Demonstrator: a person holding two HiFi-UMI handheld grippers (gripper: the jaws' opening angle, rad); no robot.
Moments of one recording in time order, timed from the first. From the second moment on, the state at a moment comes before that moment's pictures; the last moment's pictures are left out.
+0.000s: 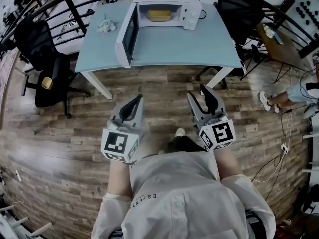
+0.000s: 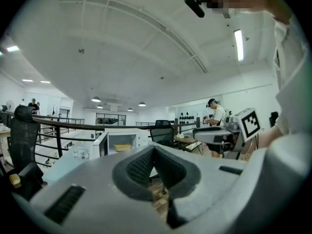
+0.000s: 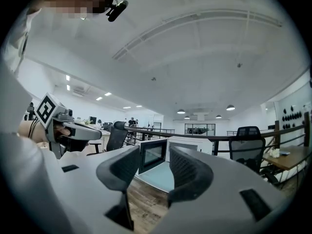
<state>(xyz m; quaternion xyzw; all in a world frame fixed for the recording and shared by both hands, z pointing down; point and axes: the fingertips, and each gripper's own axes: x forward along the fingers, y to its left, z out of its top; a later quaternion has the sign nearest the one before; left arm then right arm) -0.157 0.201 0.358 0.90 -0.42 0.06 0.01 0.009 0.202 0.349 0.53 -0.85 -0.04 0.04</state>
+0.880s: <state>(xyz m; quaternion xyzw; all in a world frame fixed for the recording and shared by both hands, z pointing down) -0.076 -0.003 0.378 0.86 -0.50 0.10 0.03 0.066 -0.031 0.384 0.42 -0.90 0.00 0.05</state>
